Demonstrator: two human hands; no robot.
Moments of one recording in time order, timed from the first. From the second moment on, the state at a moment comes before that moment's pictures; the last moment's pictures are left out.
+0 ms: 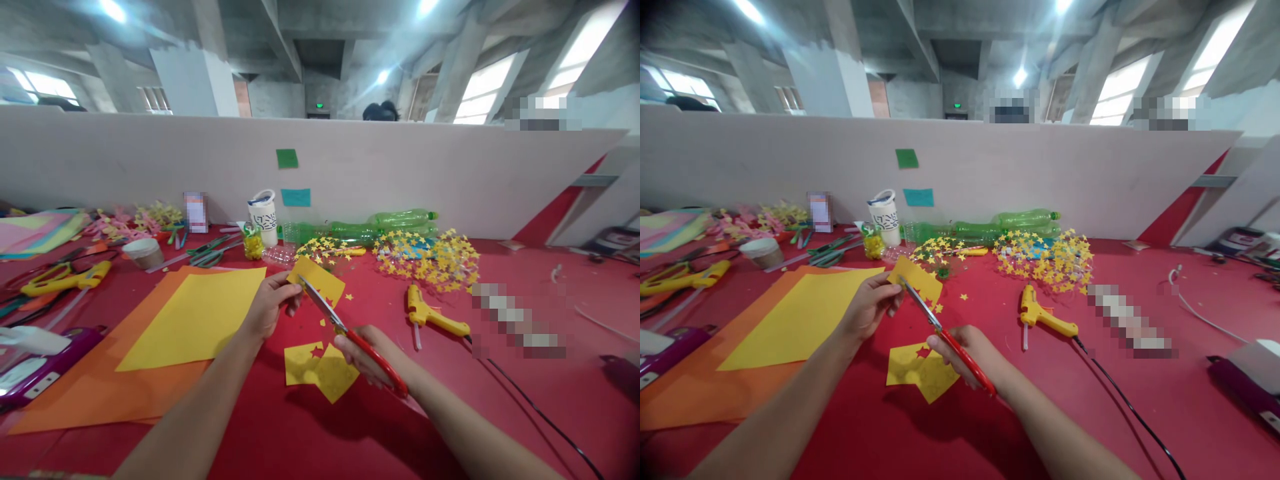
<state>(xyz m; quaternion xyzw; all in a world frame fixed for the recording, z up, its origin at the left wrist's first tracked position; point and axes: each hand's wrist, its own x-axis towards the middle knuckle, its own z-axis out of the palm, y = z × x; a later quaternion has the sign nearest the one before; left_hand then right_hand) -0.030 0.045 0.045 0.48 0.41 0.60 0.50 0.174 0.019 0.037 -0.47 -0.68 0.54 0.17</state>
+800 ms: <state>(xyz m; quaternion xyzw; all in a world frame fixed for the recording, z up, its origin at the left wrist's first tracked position) -0.029 0.045 0.045 0.48 0.38 0.61 0.50 0.173 0.018 0.037 -0.48 -0.68 0.53 0.18</state>
